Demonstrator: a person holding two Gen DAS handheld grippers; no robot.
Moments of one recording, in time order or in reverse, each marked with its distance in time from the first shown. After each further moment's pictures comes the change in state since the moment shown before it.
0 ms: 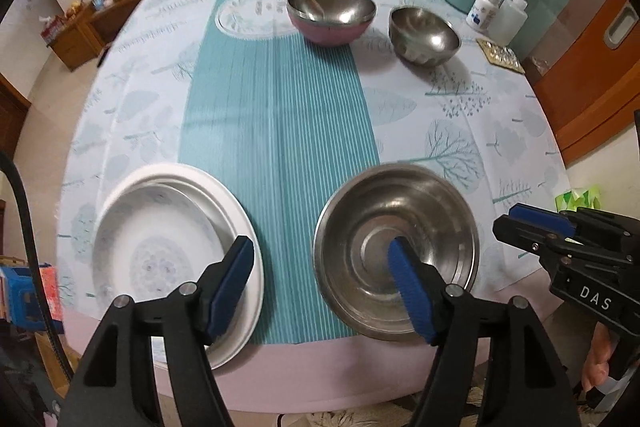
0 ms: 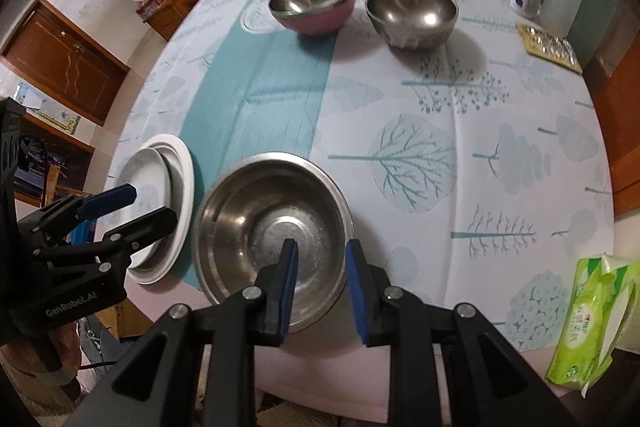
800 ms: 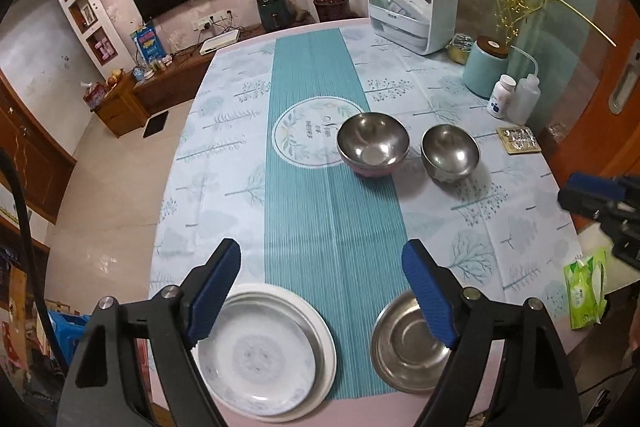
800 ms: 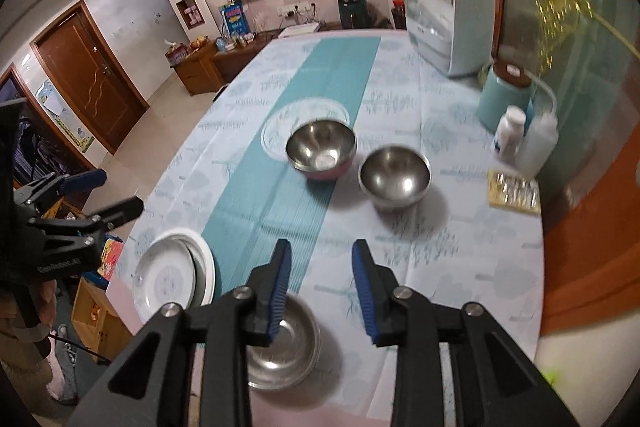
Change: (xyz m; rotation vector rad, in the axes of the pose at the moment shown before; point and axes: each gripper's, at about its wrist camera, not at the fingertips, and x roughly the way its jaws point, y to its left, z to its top) left arm -0.107 0.012 0.102 0.067 -0.213 0.168; right arm -0.119 0.003 0.084 -0.136 -0.283 -0.024
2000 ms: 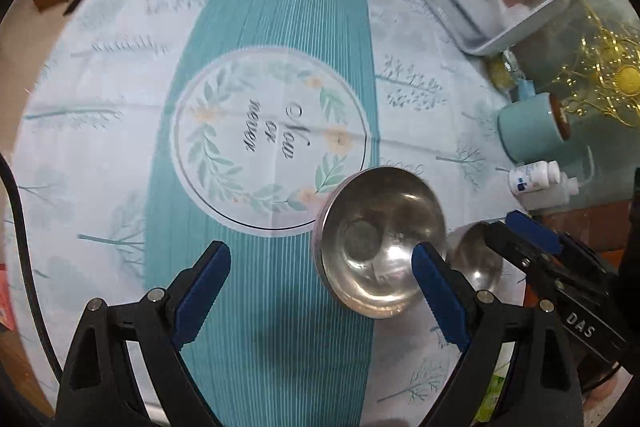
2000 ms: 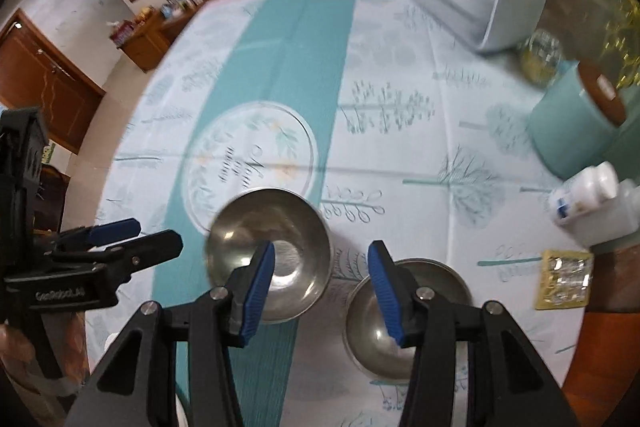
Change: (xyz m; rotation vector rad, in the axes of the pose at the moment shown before) left arm 0.305 0.043 0.134 -0.301 0.354 -0.385; right arm 0.246 -0.048 0.155 0.125 0.262 -0.072
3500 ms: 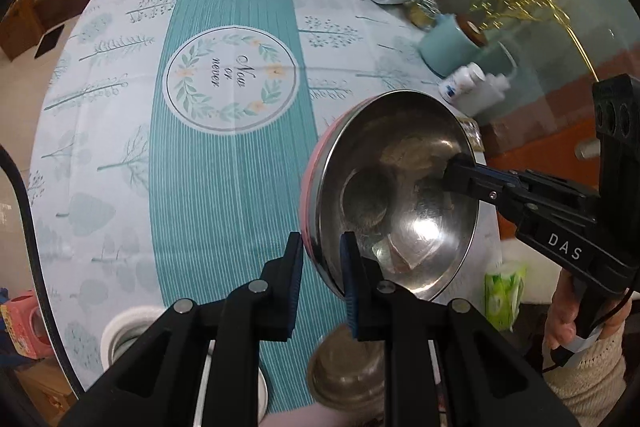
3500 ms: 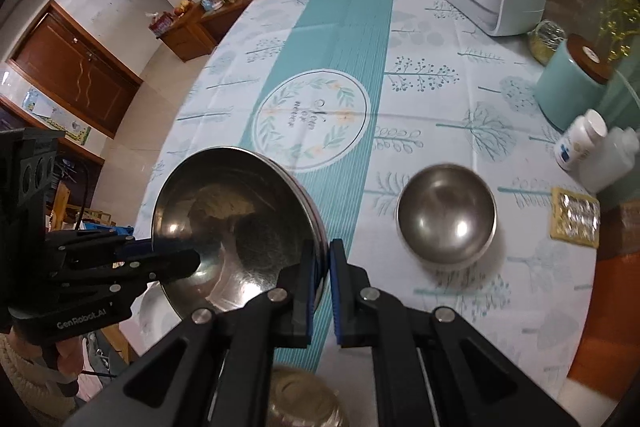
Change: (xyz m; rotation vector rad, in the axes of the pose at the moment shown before) left arm -0.115 -0.036 -0.140 0.211 0.005 -0.044; right arm -0.091 0.033 -0.092 -0.055 -0.008 0.129
